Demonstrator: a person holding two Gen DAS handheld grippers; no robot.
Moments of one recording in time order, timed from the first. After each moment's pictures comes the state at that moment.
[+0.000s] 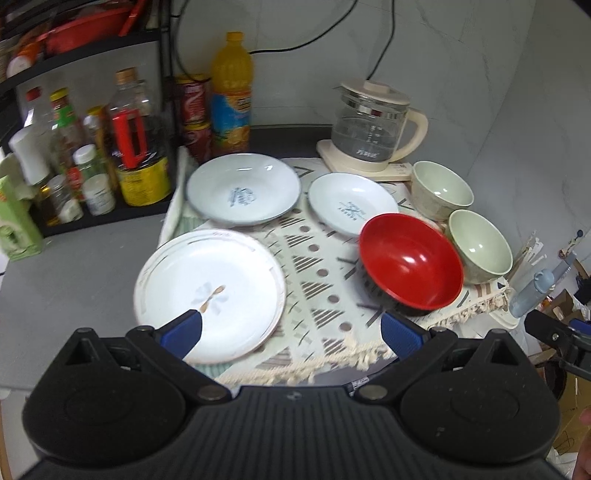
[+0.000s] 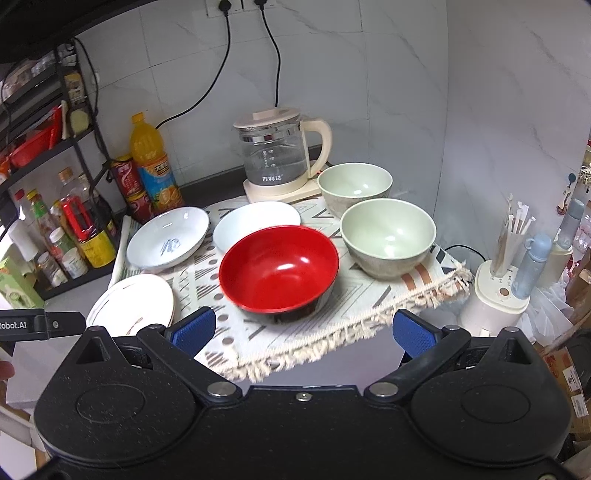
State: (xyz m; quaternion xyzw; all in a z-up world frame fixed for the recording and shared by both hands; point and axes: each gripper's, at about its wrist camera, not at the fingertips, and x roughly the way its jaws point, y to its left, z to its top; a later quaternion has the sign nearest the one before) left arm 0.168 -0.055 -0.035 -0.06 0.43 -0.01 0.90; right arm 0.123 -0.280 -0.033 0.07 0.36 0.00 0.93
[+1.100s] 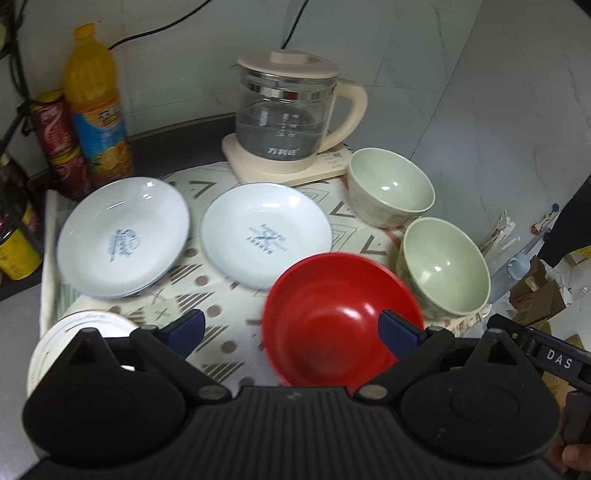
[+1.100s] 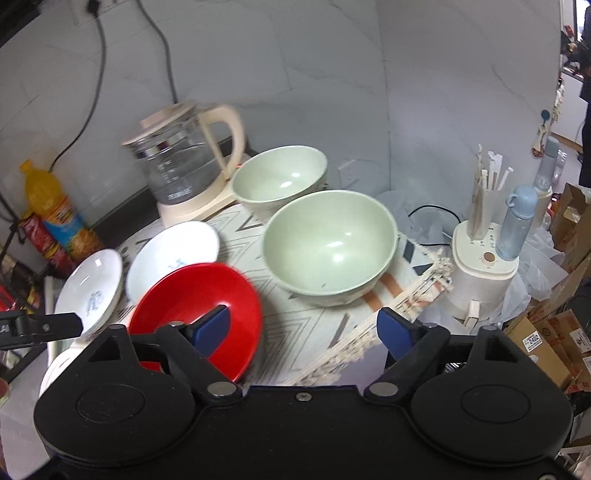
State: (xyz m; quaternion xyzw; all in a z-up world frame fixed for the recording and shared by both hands) left arm 0.315 -0.142 -0.065 -0.03 0.47 -0.11 0.87; right arm 0.237 -0.356 -0.084 0.16 0.40 -0.09 0.90
